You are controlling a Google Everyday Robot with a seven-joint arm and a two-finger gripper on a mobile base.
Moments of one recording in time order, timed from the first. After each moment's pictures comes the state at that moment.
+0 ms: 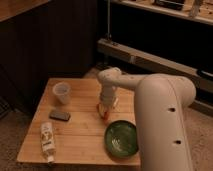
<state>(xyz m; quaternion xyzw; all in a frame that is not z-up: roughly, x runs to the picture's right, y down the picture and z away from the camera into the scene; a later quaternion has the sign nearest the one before) 0.006 0.139 0.885 -0.40 0.18 0.46 0.77</state>
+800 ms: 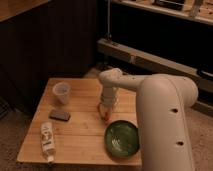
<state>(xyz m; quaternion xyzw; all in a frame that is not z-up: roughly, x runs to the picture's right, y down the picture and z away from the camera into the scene) 0.011 0.143 0.882 -0.40 0.18 0.46 0.77</state>
